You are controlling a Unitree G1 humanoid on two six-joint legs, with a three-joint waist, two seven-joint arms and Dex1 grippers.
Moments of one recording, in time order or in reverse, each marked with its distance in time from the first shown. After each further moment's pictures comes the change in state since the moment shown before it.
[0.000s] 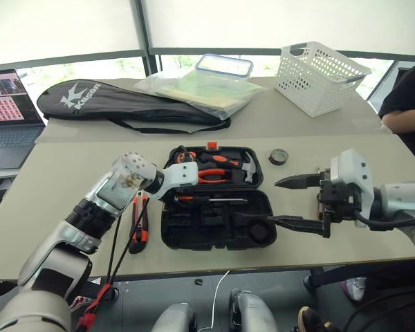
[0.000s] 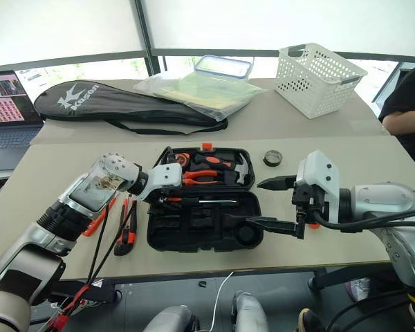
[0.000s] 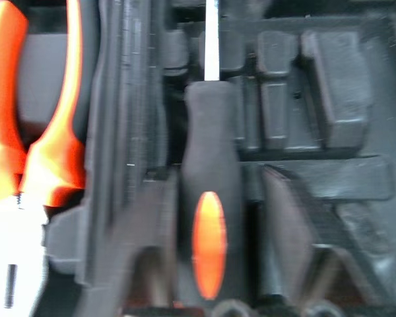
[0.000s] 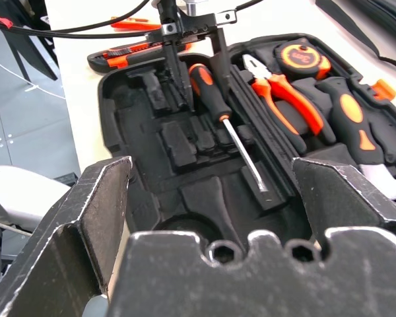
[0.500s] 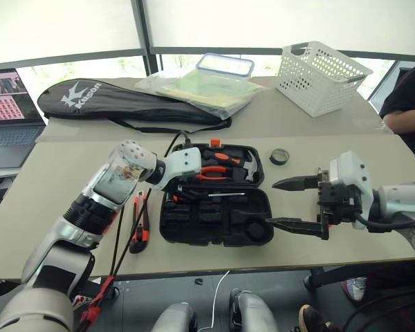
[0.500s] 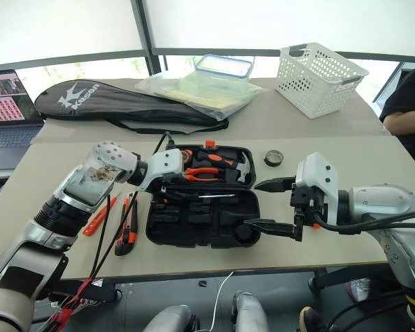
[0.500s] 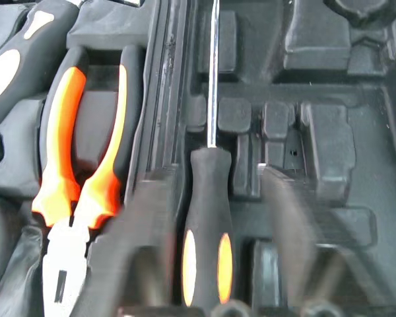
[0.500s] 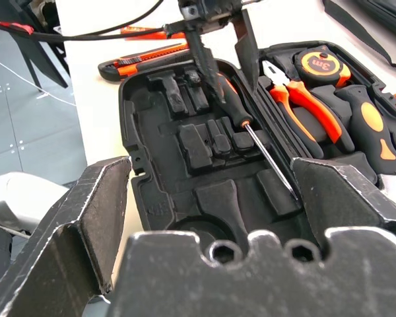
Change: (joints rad) left arm -0.028 -0.033 0.066 -0.036 0.006 0.047 0.044; right arm 0.002 0.014 0.005 -0.003 0.016 -0.006 0.004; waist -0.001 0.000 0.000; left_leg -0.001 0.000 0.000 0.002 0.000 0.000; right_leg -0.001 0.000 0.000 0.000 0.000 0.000
